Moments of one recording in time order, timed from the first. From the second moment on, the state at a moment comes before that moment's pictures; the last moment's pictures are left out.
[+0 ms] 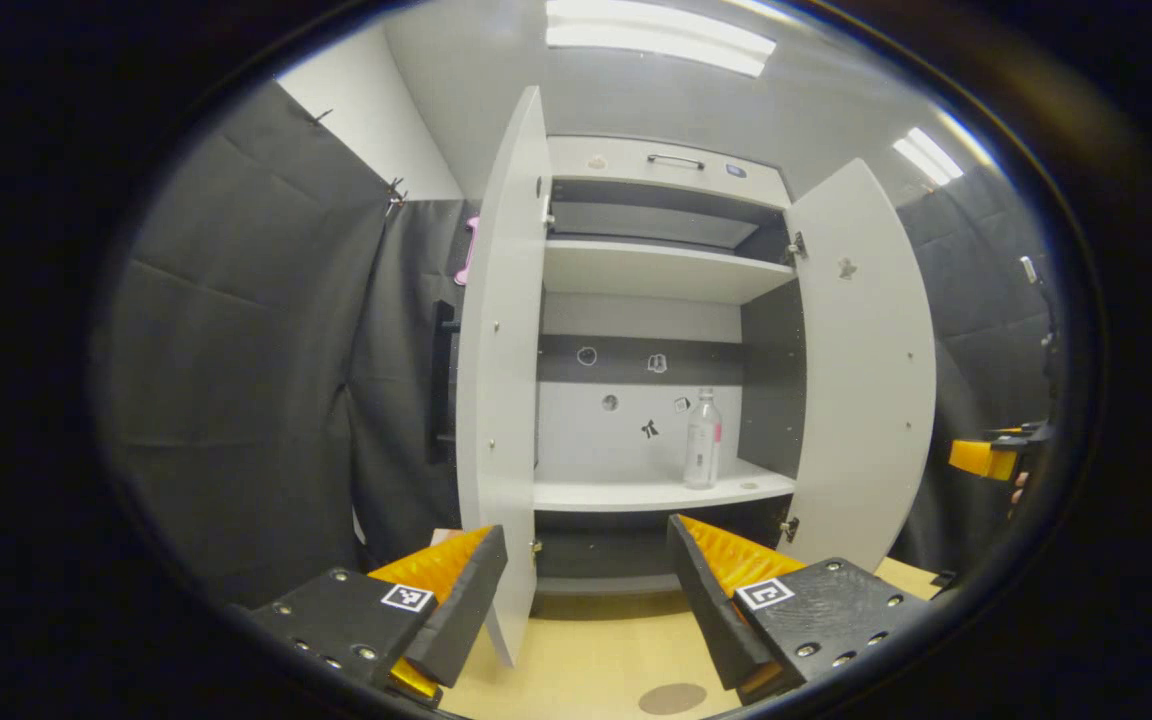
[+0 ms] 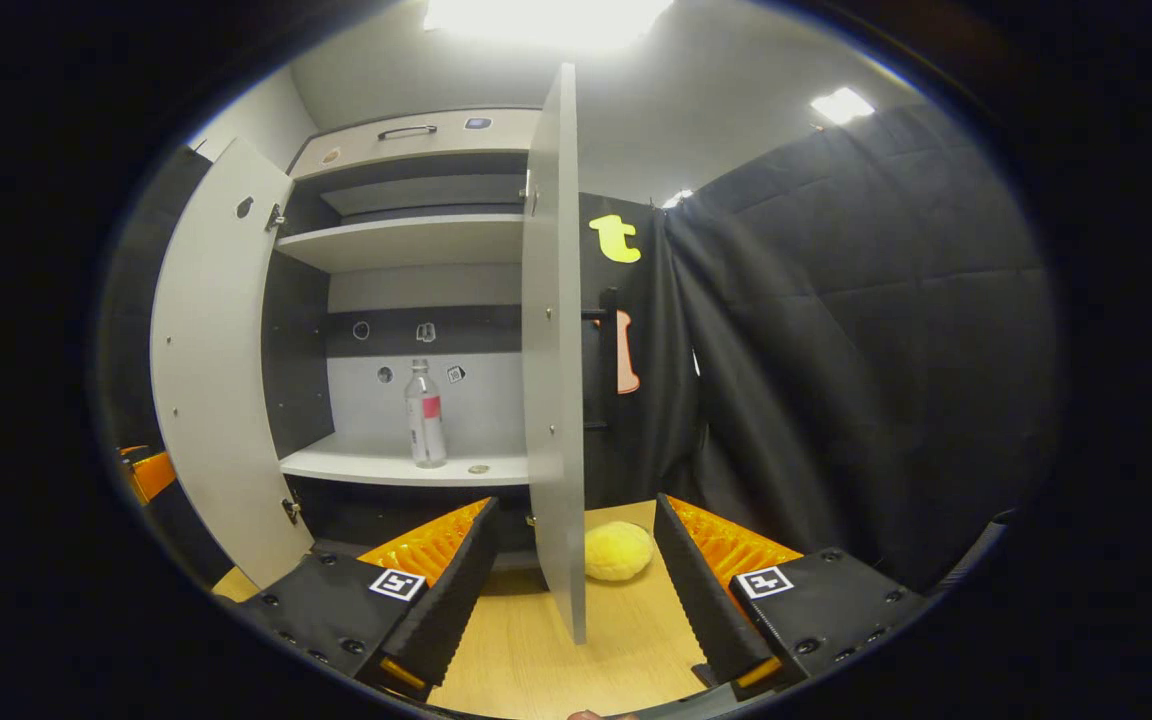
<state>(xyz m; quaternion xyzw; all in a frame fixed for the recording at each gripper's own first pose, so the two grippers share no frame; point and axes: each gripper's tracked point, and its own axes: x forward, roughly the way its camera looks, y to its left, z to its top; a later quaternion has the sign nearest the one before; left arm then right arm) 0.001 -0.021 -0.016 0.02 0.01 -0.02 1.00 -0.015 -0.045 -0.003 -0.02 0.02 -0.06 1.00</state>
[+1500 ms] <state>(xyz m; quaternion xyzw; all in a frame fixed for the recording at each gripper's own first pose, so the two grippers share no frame) 0.285 -0.205 -0.010 0.03 0.05 -0.15 0.99 0.076 -0.217 -0.001 0.02 0.01 -0.22 0.97</state>
